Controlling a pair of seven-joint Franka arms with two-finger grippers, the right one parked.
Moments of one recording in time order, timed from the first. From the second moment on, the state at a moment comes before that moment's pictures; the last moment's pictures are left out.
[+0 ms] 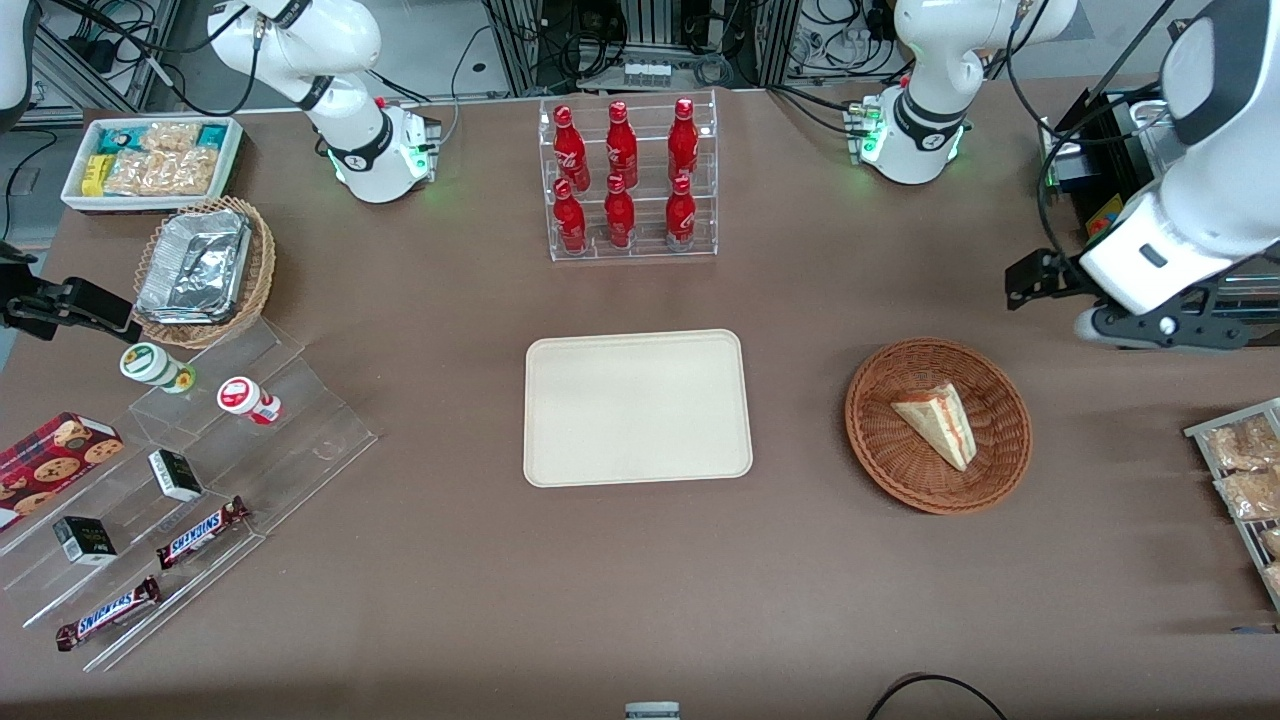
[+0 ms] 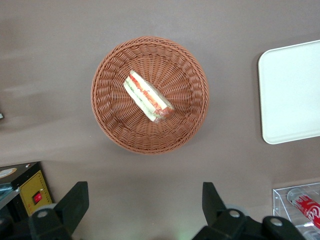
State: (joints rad) arm -0.01 0.02 -0.11 -1.69 0.00 1.62 0.03
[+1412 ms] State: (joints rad) arm -0.01 0.14 -0.11 -2.18 0.00 2.33 -0.41
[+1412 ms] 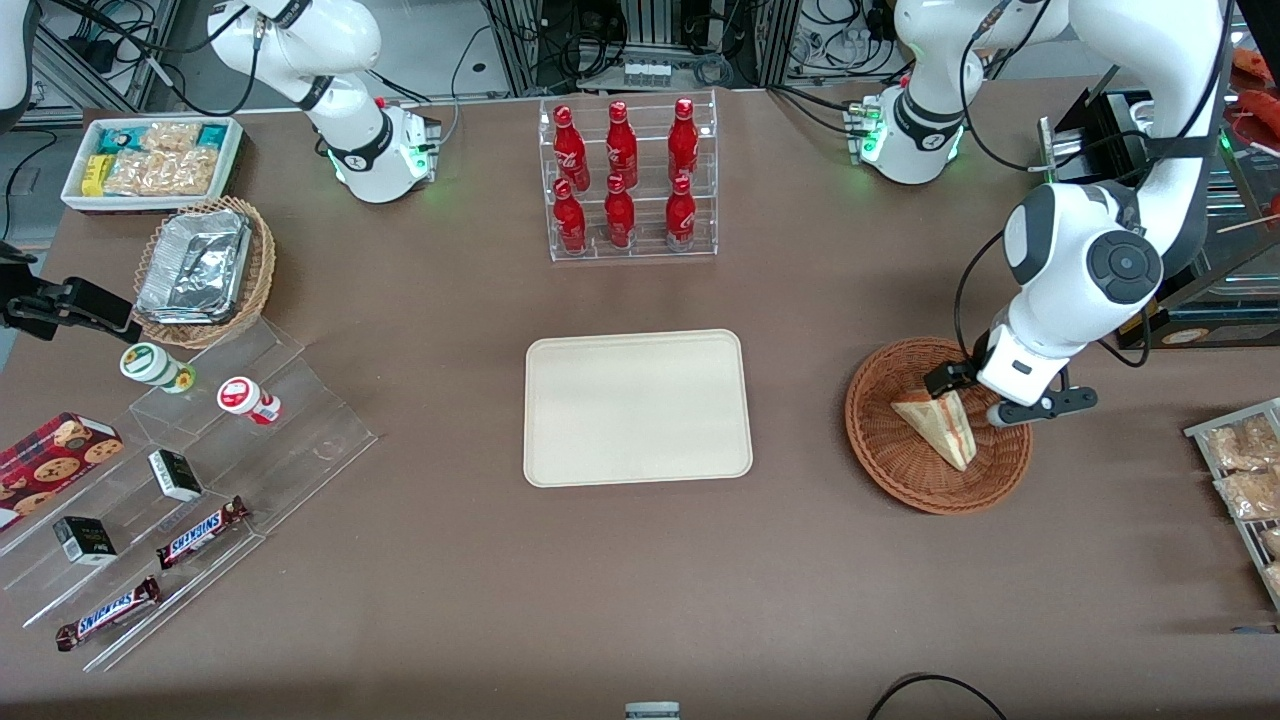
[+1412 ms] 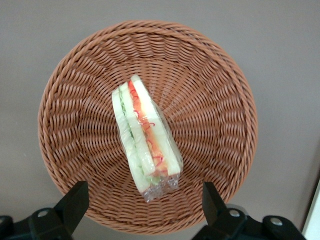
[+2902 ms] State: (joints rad) arm -0.01 0.31 -0.11 -2.19 0.04 2.45 -0.84
